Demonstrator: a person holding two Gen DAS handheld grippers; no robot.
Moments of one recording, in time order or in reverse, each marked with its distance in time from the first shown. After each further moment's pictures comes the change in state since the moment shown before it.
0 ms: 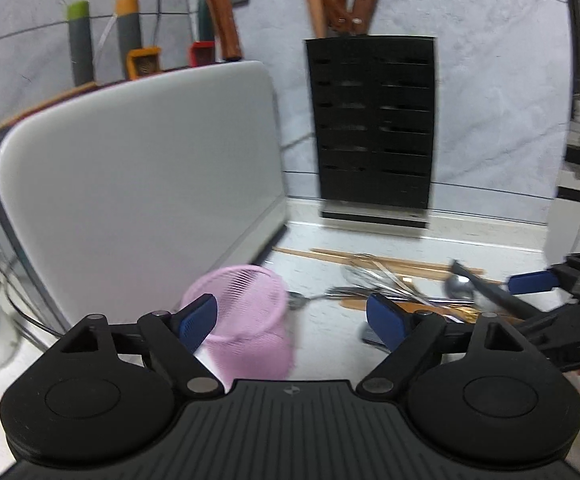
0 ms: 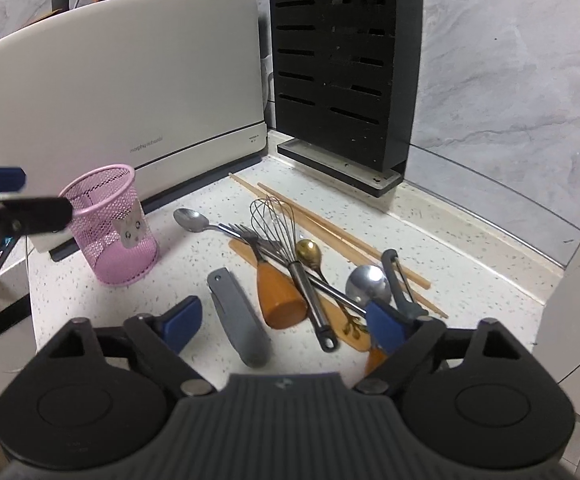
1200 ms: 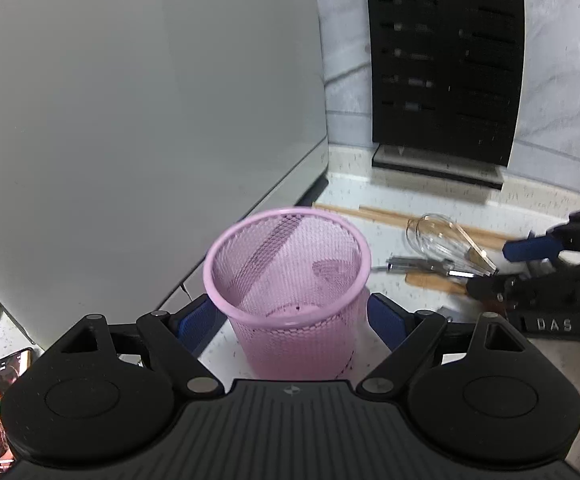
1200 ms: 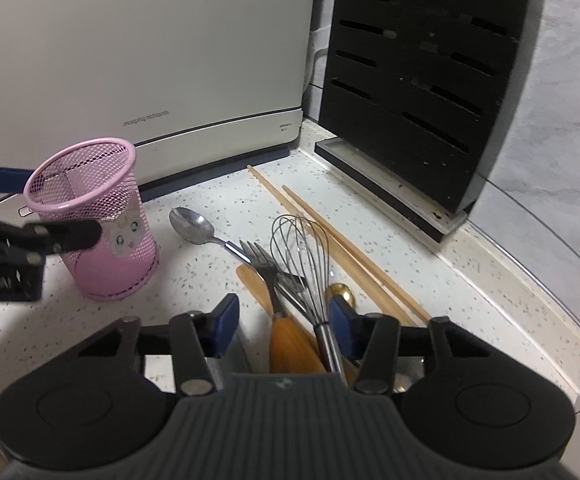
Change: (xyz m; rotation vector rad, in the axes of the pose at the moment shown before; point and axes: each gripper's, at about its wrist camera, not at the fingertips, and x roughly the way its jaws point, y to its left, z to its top) left arm 0.088 0.023 -0.020 -0.043 0.127 0.031; right arm 0.084 0.028 0.036 -0.152 0.069 0.009
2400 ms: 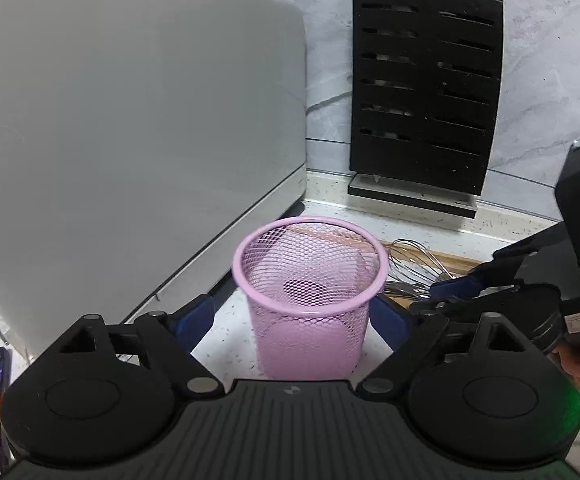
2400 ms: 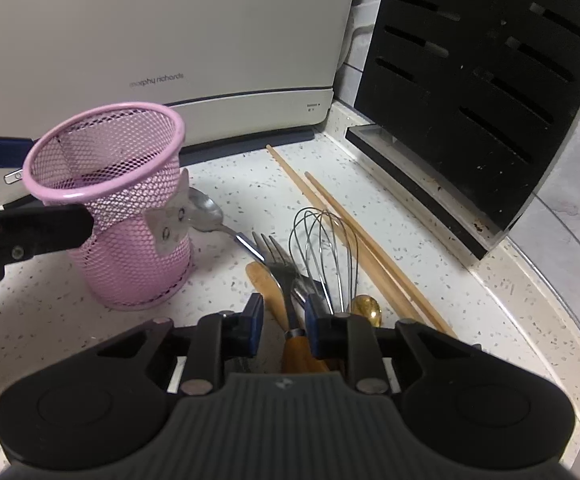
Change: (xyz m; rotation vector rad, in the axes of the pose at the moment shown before) left arm -0.005 0.000 -0.008 -0.044 -0.099 -0.078; right arm 0.039 0.009 0.005 -0.096 0.051 0.012
